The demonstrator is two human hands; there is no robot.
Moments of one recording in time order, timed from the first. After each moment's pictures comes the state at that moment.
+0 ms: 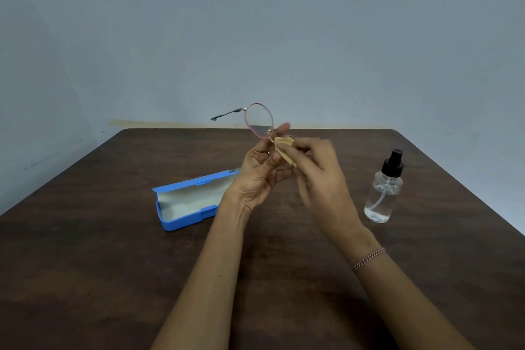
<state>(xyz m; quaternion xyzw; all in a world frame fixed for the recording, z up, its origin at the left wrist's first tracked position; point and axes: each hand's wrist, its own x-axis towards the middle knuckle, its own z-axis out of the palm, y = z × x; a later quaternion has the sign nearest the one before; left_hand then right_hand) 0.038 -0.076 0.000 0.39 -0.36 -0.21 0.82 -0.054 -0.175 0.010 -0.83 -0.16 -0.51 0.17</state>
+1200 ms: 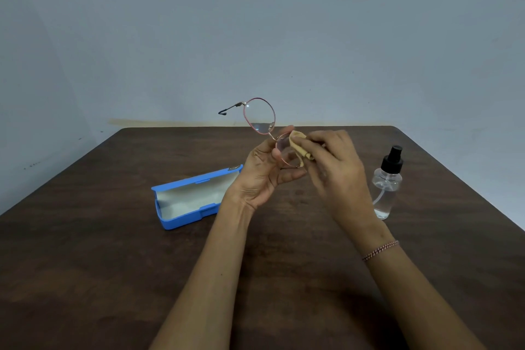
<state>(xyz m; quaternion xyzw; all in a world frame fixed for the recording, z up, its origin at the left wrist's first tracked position) 0.033 -0.079 0.001 0.37 -0.37 -0.23 0.82 -0.055 -0.195 0.016 -0.81 -0.15 -0.55 0.13</state>
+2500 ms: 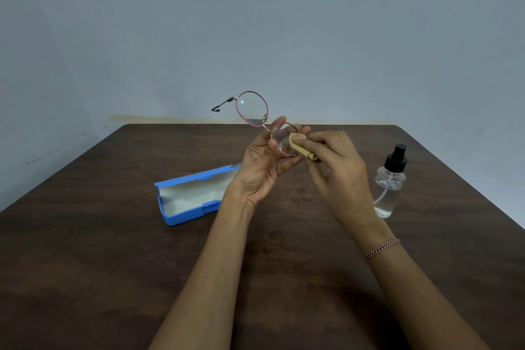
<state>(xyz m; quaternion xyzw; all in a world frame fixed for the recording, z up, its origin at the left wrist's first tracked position) 0.031 -0.076 0.007 0.32 -0.36 -0.20 0.85 -0.053 -0.196 0.014 -0.82 -0.15 -0.53 0.17</state>
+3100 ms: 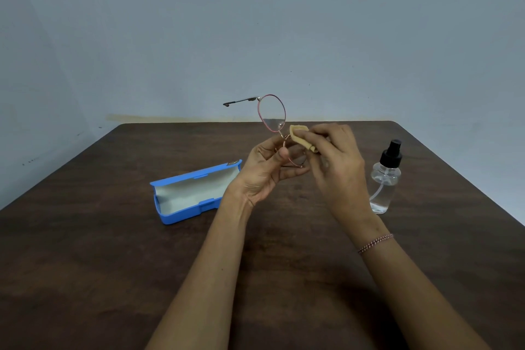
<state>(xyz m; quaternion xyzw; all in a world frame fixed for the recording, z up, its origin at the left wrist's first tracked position) 0.032 -0.083 -0.001 0.38 -0.36 -0.25 0.81 -0.053 -0.195 0.015 -0.81 -0.10 -0.55 0.17</state>
